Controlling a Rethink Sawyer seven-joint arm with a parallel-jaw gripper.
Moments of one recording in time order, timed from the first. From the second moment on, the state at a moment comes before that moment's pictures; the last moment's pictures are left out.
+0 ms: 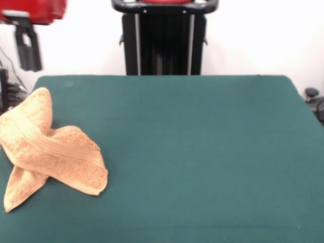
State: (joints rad) arm -0.54 -0.75 0.12 1.35 -0.07 0.83 1.58
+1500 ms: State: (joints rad) arm -0.50 -0.65 0.05 1.29 0.01 0.83 1.58
